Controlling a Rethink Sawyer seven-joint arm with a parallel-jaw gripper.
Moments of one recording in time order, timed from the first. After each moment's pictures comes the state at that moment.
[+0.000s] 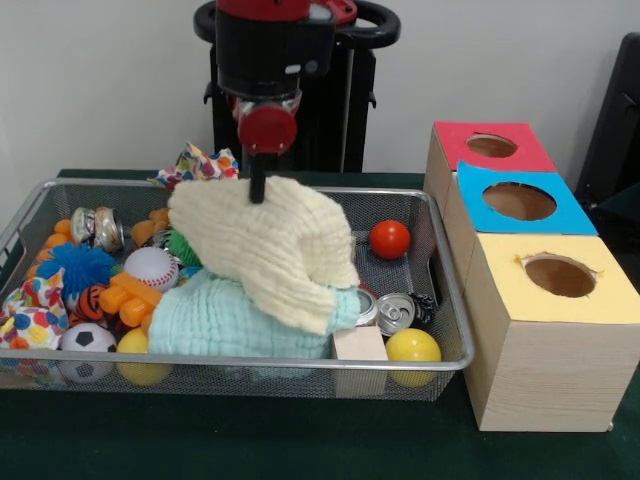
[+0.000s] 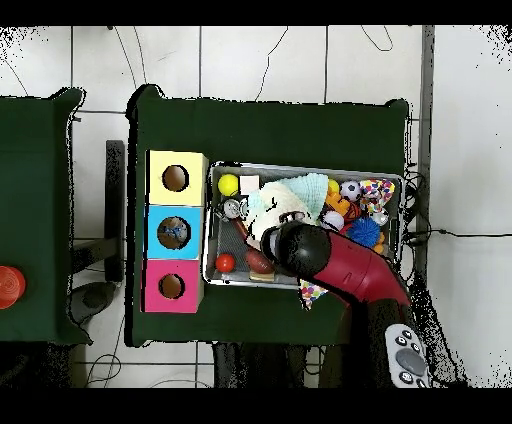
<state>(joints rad) -0.28 -0.68 -0.14 1.77 0.08 0.47 2.67</state>
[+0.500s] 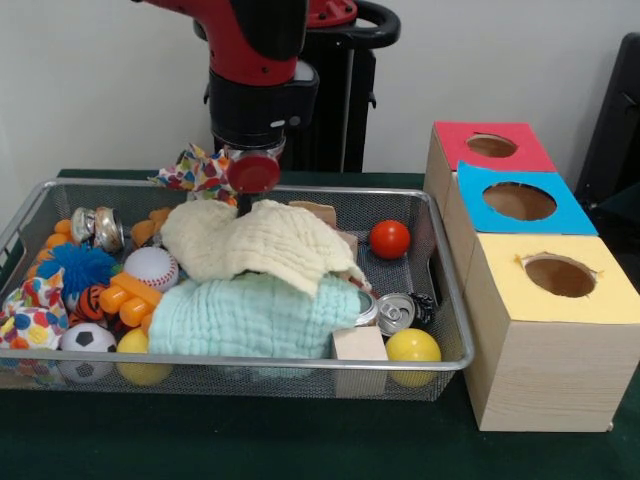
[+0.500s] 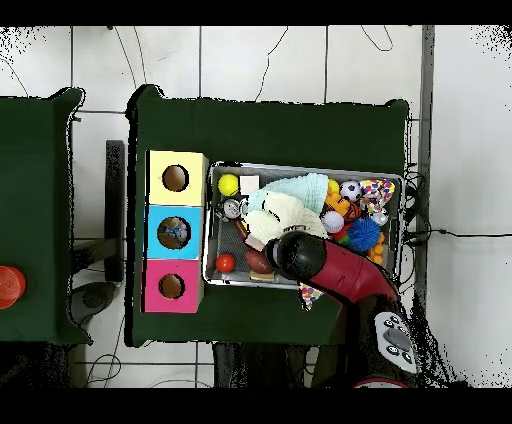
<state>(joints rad) -0.27 -0.55 -0.19 1.77 0.08 0.41 2.67</state>
